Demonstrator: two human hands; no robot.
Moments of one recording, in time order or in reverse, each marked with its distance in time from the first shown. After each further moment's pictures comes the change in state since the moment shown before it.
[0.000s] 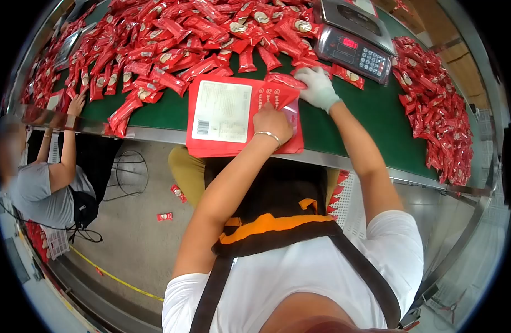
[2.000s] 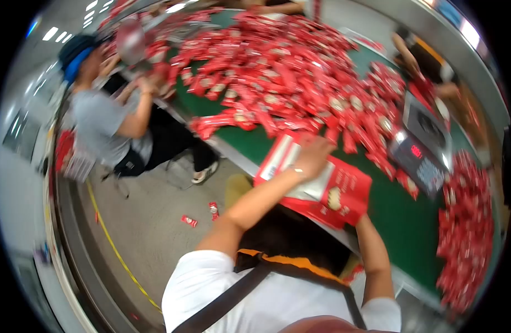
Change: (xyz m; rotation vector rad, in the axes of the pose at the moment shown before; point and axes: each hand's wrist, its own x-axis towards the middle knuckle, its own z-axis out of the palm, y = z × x) left_hand 0.032 -0.094 -0.019 -0.134 0.516 0.261; right_hand -0.036 -0.047 0.082 0.639 -0.213 -0.209
